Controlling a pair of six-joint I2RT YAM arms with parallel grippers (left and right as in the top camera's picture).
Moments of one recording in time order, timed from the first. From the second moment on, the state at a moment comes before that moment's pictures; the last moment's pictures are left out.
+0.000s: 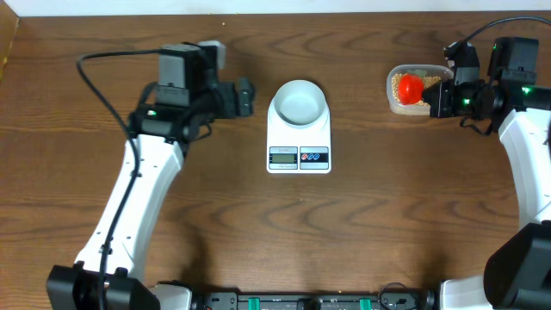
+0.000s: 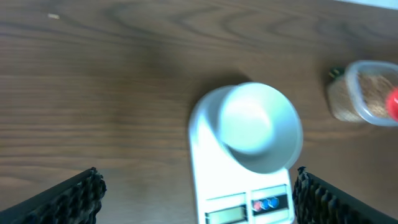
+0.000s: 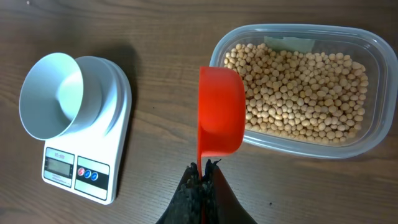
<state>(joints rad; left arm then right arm) -0.19 1.49 1.27 -0.58 0.24 -0.22 -0.15 1.64 1.36 -0.74 -0.46 -0.14</state>
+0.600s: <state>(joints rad) -0.51 1.49 1.26 -0.77 0.24 -0.38 -0.15 1.64 1.36 -0.77 -0.45 -0.13</state>
